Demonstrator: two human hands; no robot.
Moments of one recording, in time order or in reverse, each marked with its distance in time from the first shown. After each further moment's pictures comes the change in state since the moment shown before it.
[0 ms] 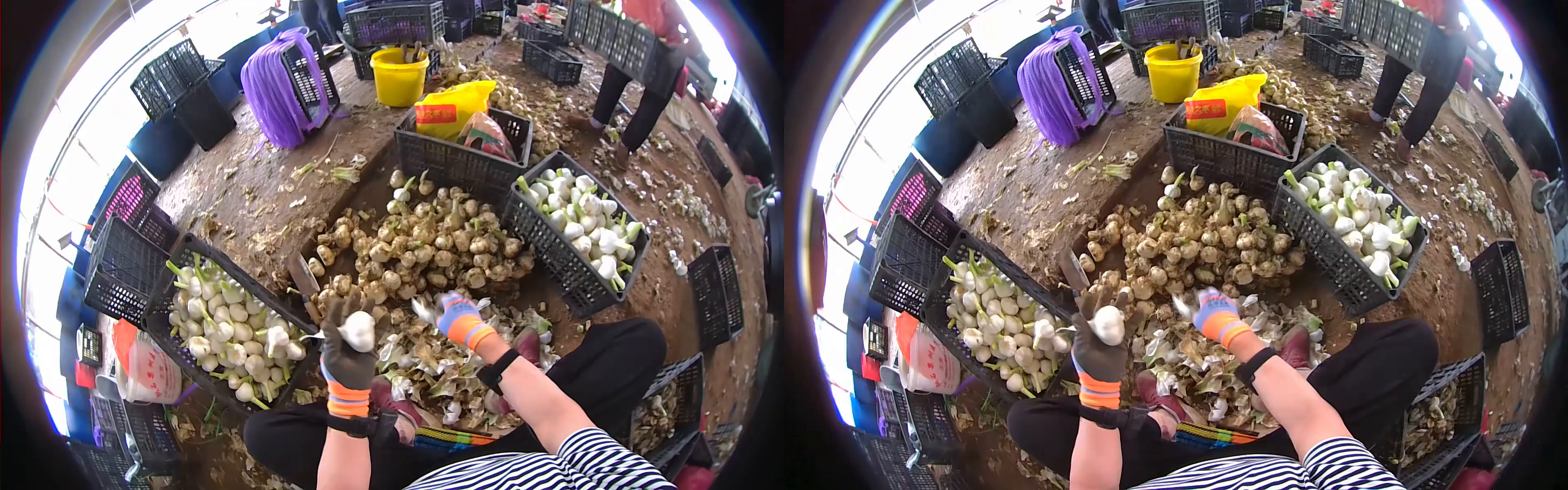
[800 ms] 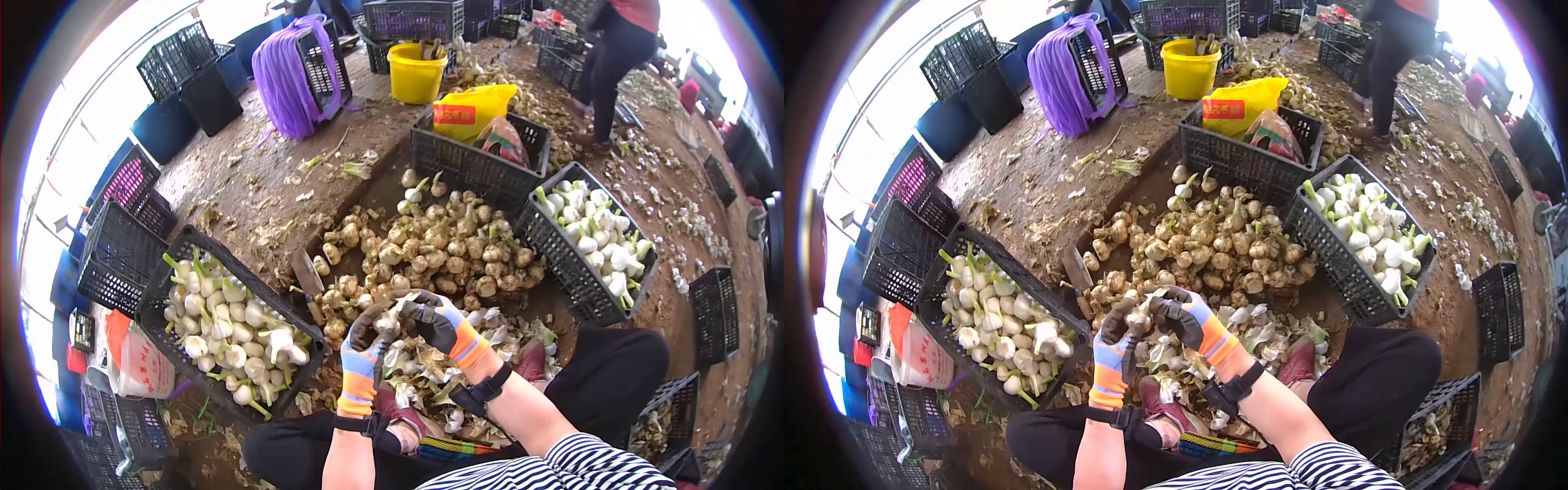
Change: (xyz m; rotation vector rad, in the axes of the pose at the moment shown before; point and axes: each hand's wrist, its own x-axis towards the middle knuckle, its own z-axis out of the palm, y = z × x) left_hand 0.028 -0.012 -0.045 0.637 0.015 -0.041; right_hand 0.004 -0.081 -0.011 1.688 -0.558 0.072
